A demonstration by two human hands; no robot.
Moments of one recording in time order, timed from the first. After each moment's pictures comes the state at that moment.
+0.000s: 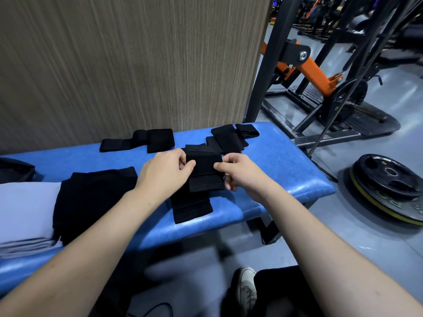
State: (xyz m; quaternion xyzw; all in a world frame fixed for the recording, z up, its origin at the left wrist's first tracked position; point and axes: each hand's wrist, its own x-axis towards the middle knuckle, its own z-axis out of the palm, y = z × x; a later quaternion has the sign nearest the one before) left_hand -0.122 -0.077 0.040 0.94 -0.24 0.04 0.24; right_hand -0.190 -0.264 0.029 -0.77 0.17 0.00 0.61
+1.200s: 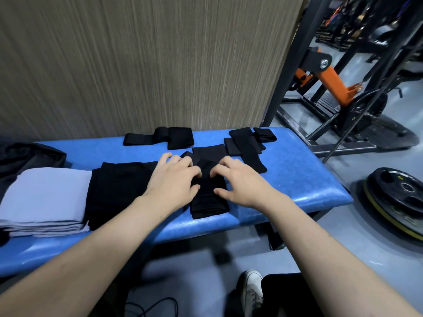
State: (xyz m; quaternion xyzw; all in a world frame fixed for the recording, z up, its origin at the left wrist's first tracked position) left_hand -0.125 -0.039 0.016 0.92 -0.37 0.13 0.04; right_hand -0.183 -0.240 0.011 -0.99 -0.11 -0.05 0.11
